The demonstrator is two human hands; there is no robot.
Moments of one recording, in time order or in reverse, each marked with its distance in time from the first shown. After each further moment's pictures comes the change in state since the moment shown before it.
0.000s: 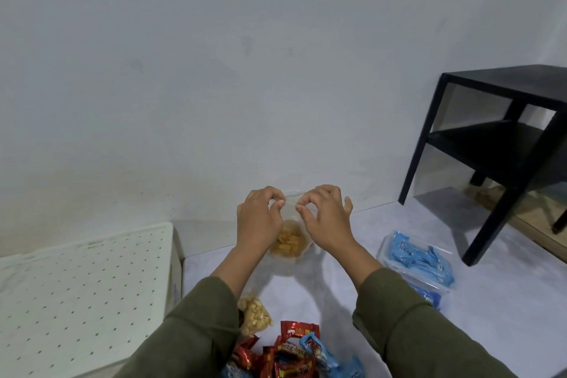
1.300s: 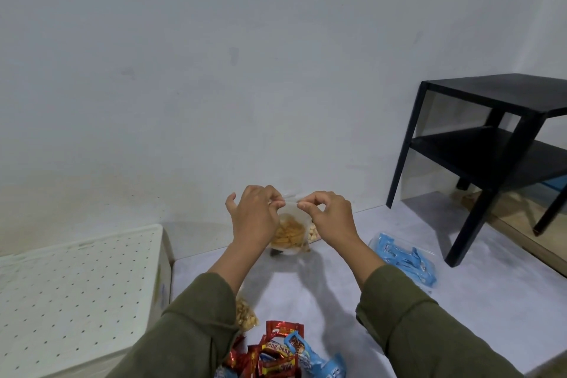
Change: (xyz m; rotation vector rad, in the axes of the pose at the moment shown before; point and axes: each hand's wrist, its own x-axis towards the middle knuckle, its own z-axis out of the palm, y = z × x) left_hand -0.008 0.036 0.004 0.257 -0.004 -0.005; right_hand -0.010 0.011 -0.044 0.376 -0.002 0.112
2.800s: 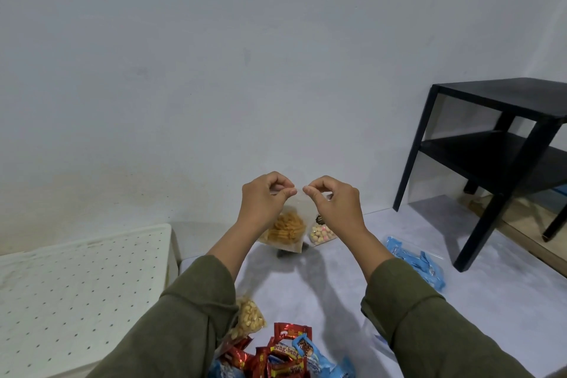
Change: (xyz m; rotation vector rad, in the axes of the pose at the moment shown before) left_hand 0.024 -0.002 -0.023 -0.531 -0.071 -0.045; right_hand 0.015 -0.019 0.006 -0.072 0.091 -0.121
